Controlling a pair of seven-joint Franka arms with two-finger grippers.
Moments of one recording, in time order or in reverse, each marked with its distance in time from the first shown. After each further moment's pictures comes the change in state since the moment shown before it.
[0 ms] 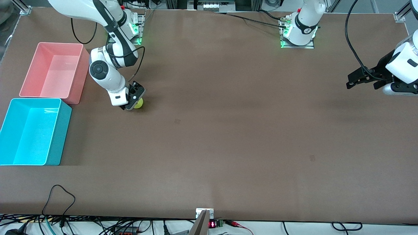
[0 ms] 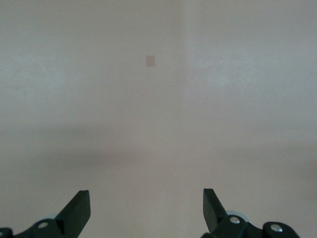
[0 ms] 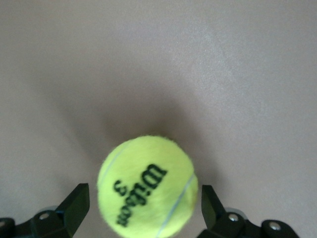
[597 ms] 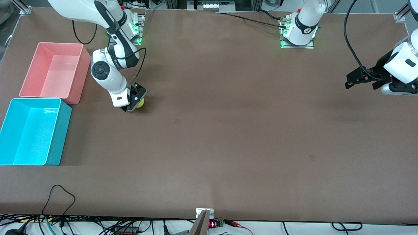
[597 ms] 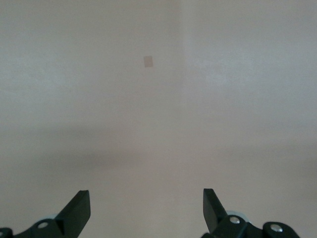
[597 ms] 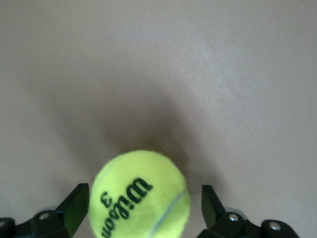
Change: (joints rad) left arm -0.004 0.000 -0.005 0.002 0.000 0.001 0.000; right arm 0.017 0.012 0.004 0.013 0.001 0.021 0.011
